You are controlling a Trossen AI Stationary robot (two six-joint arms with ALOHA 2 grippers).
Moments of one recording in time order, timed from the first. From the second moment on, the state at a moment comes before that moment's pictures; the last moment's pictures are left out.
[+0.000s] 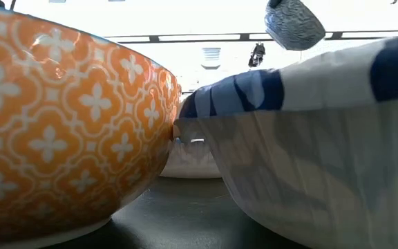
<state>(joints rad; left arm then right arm) -0.10 0.03 0.02 0.07 -0.67 0.04 0.38 1.53 1.60 -1.23 0.68 1.17</state>
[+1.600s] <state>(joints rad) -0.10 0.03 0.02 0.07 -0.67 0.04 -0.29 1.44 1.60 -1.57 0.62 1.03</state>
